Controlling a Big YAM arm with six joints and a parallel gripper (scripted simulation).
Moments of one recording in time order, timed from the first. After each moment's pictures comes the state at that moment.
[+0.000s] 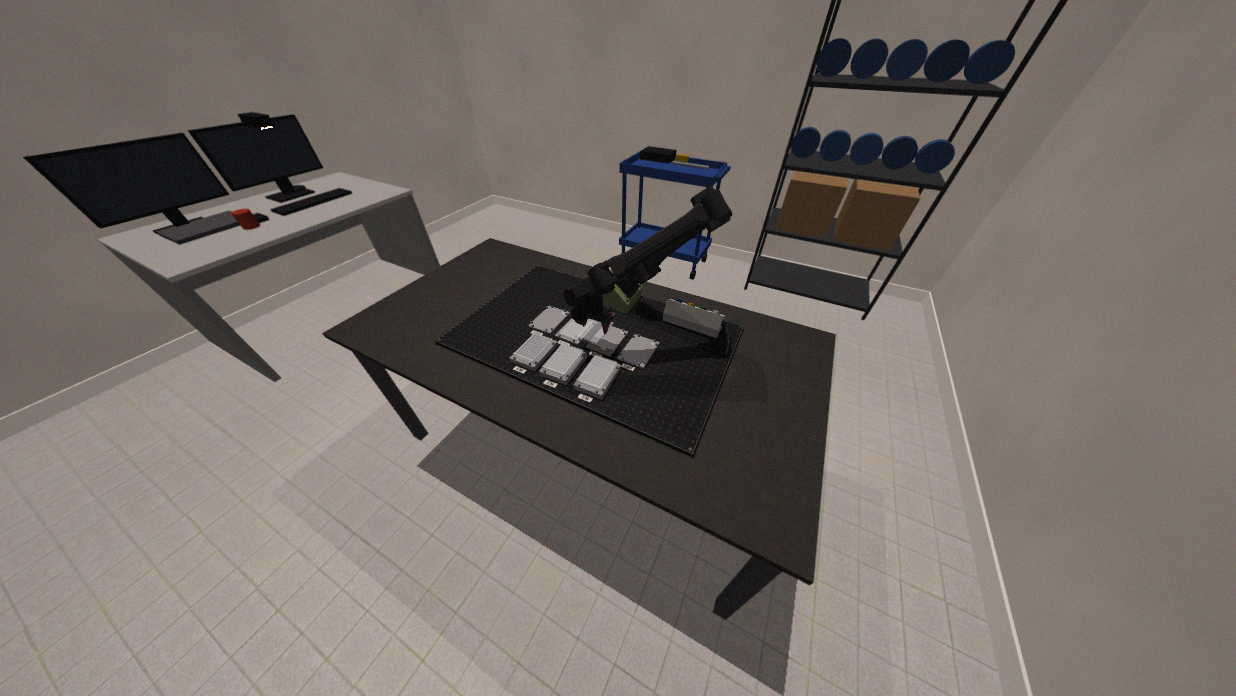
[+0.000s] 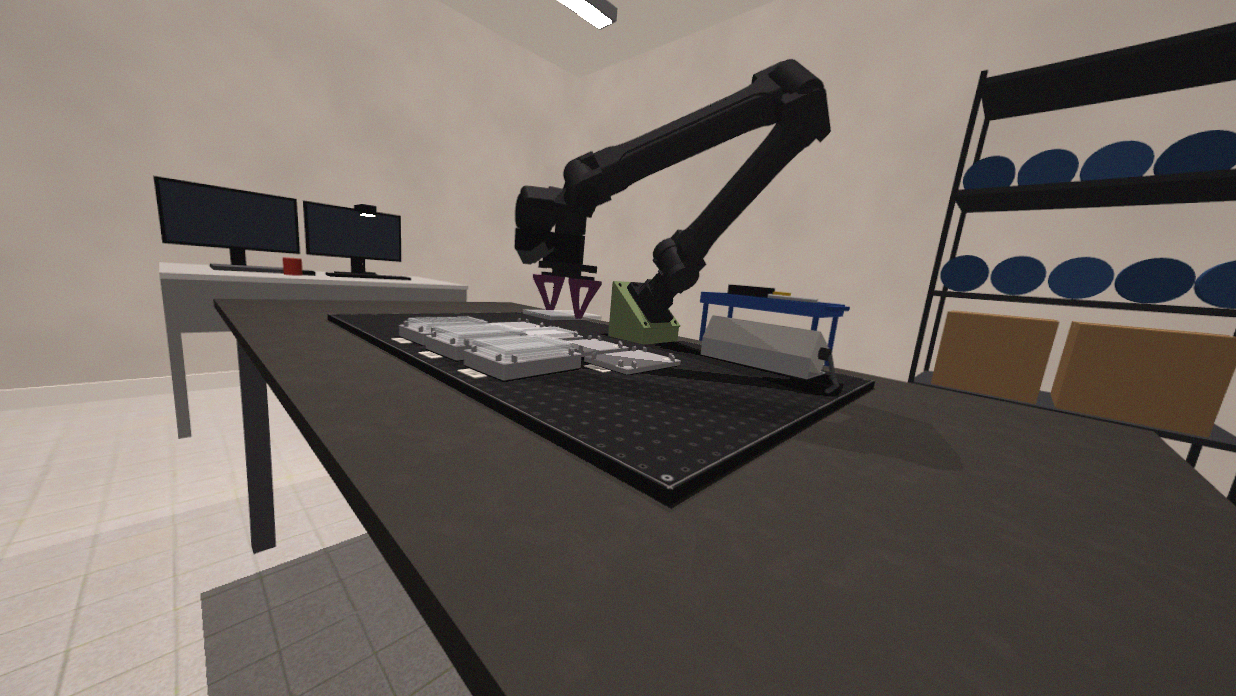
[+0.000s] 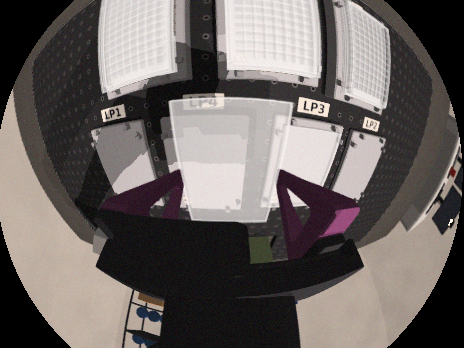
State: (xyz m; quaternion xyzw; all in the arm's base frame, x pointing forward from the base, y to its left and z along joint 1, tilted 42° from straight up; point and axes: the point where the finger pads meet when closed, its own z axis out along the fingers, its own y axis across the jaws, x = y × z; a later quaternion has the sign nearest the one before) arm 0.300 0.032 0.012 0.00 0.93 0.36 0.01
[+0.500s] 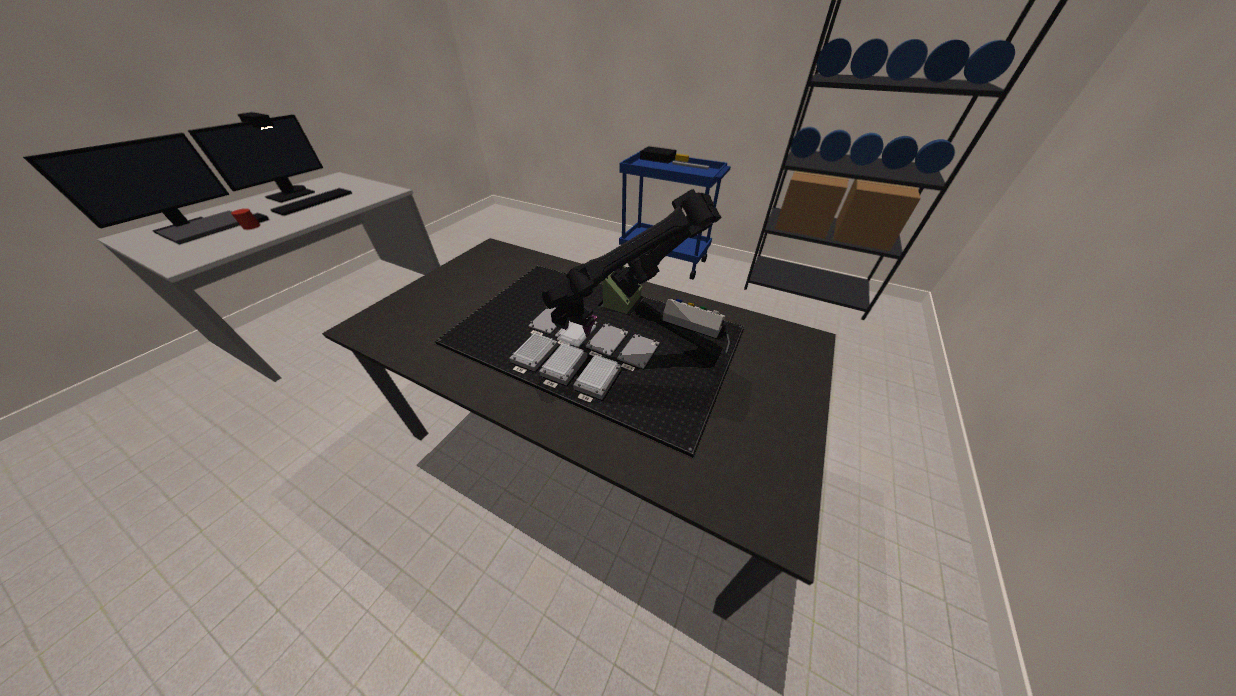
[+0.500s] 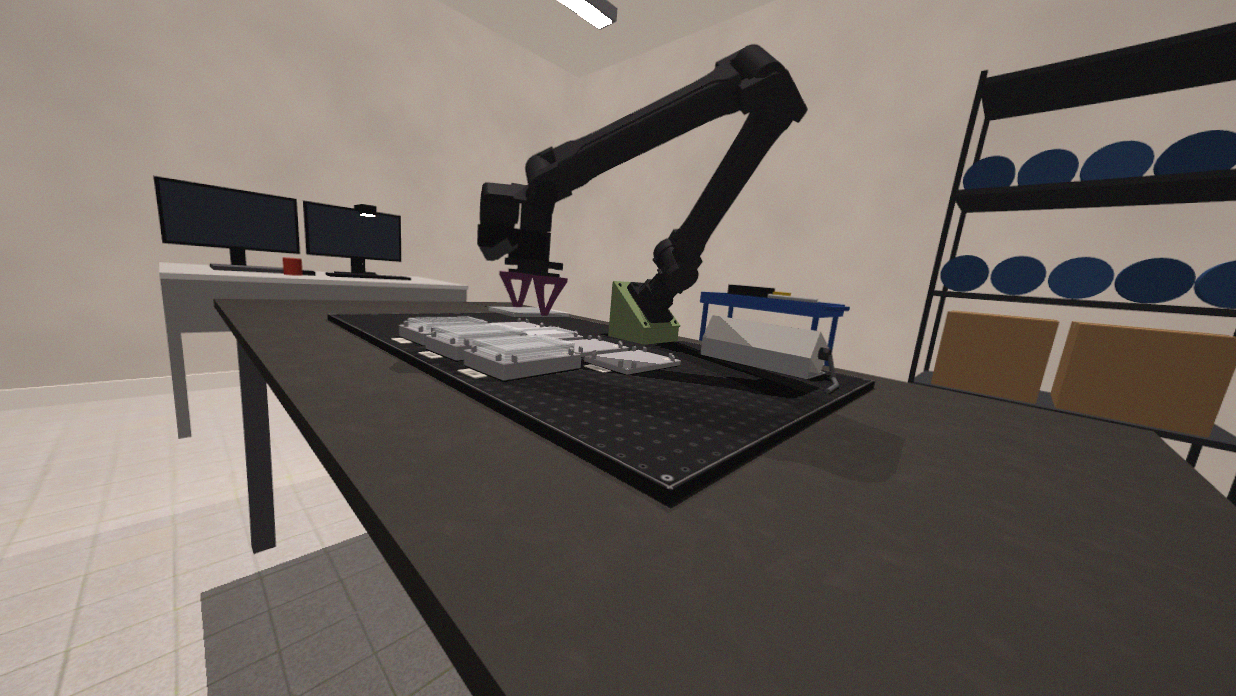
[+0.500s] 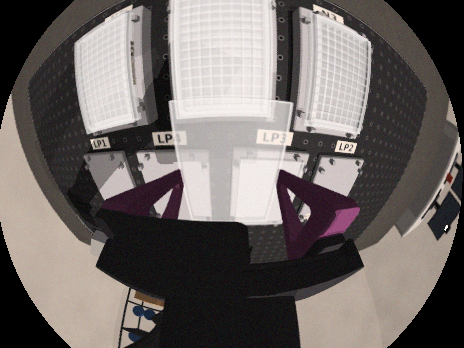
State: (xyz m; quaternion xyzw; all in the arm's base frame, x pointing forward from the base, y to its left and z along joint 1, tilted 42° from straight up) arm 0.344 -0.003 -0.019 -0.01 0.93 0.36 0.01
